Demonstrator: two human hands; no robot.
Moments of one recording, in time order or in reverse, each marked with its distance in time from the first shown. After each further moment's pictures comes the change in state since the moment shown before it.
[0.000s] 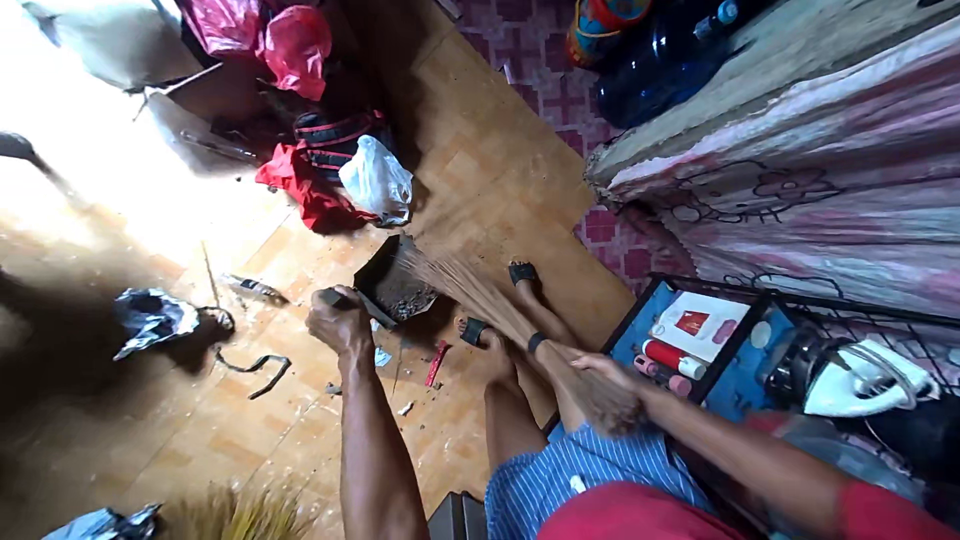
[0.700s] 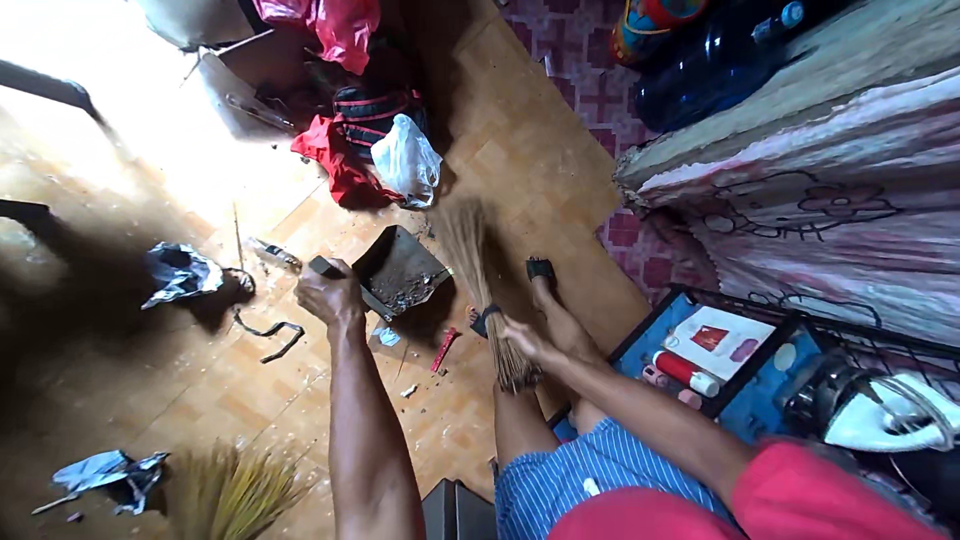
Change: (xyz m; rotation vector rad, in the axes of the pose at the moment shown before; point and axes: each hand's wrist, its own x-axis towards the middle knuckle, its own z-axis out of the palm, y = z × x) left_hand 0.029 -0.036 -0.024 0.018 0.038 -0.068; right_hand 0.154 0.029 0.097 -0.368 0.012 -0.017
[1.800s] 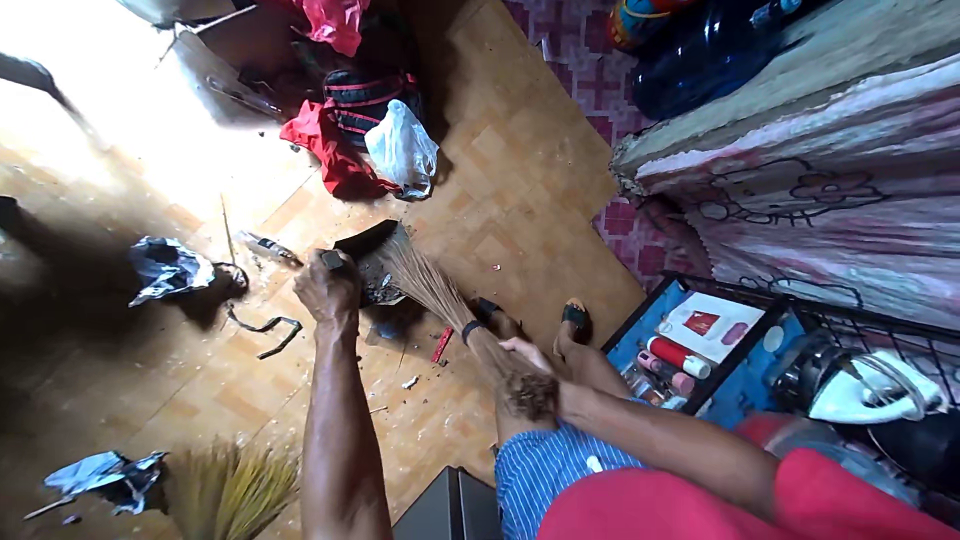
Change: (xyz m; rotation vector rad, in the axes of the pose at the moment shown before) left_hand 0.014 -0.028 -0.008 0.123 -0.135 0.258; right_hand -0.105 -0.065 0.061 0.931 -0.022 0.206
